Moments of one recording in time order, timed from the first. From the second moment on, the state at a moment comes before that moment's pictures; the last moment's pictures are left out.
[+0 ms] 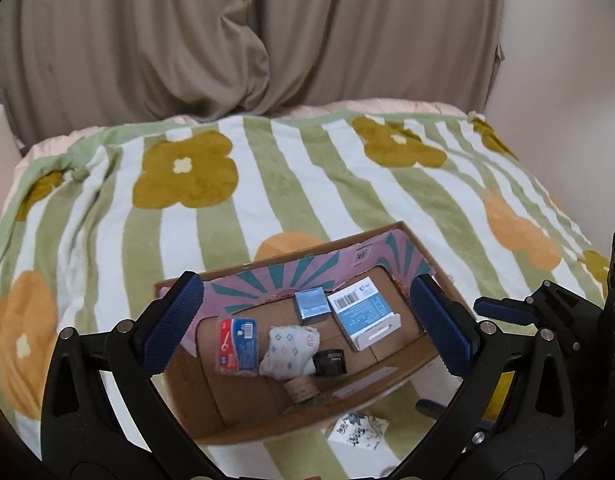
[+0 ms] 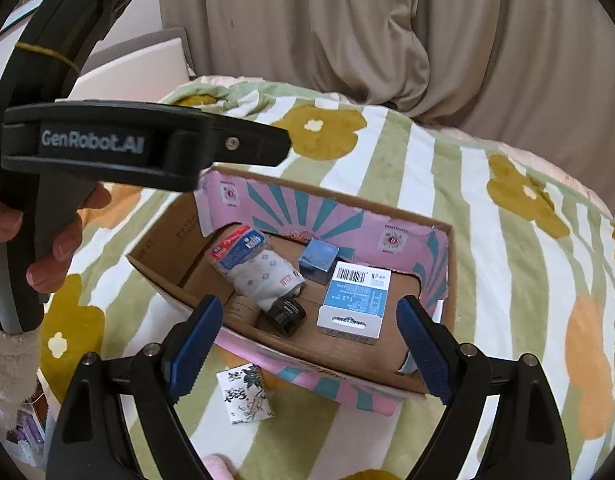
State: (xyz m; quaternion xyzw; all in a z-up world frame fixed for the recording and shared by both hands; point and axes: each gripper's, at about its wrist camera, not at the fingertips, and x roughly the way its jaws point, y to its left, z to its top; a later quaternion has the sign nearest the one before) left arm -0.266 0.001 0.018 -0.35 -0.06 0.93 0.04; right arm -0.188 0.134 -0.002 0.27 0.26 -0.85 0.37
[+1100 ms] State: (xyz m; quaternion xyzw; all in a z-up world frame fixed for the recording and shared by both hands) left arm -0.029 0.046 0.028 -0.26 -0.07 0.96 -0.04; right arm -0.039 0.245 0.055 0.14 0.16 -0.92 0.32
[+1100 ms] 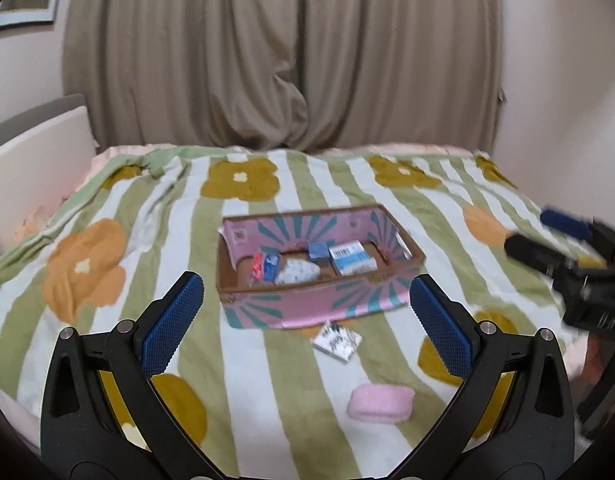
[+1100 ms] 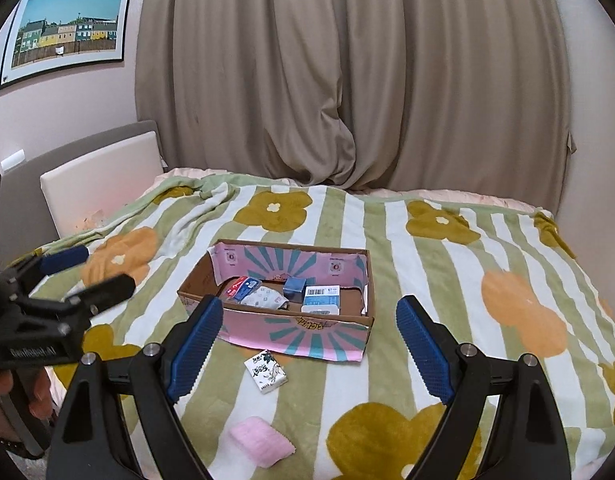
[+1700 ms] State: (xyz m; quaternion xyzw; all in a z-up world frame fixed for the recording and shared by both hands) left arm -0.089 0.128 -0.172 -0.47 -0.09 0.87 0.10; right arm -0.056 0.268 0.041 0.17 0.16 -0.91 0.34
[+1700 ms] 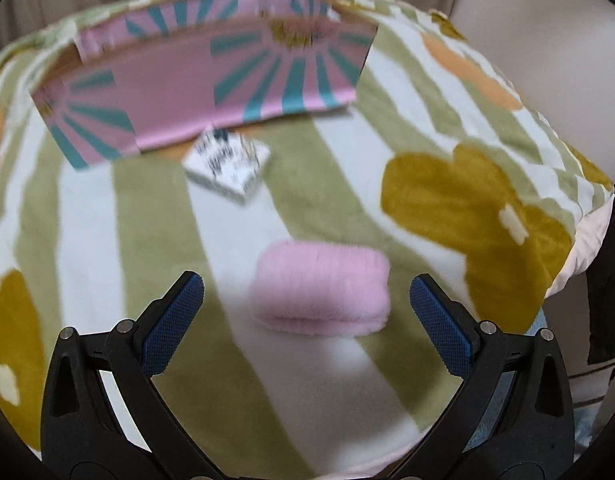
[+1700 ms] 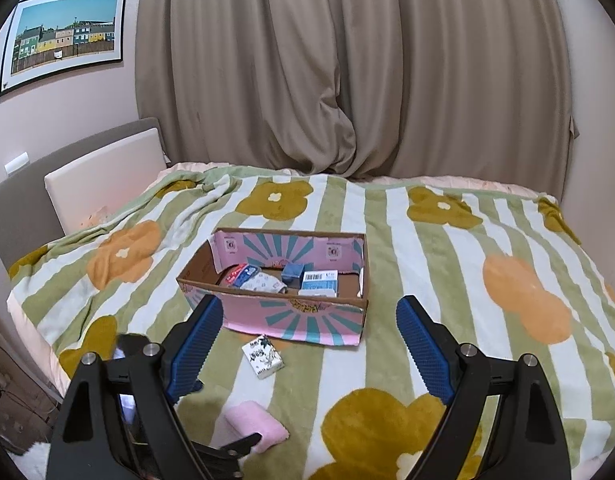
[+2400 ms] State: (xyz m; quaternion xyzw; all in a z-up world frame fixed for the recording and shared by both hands) left arm -0.100 0.124 -0.198 -0.49 -0.15 0.85 0.13; right arm -0.074 0.269 0.022 0.20 0.16 -0.90 0.35
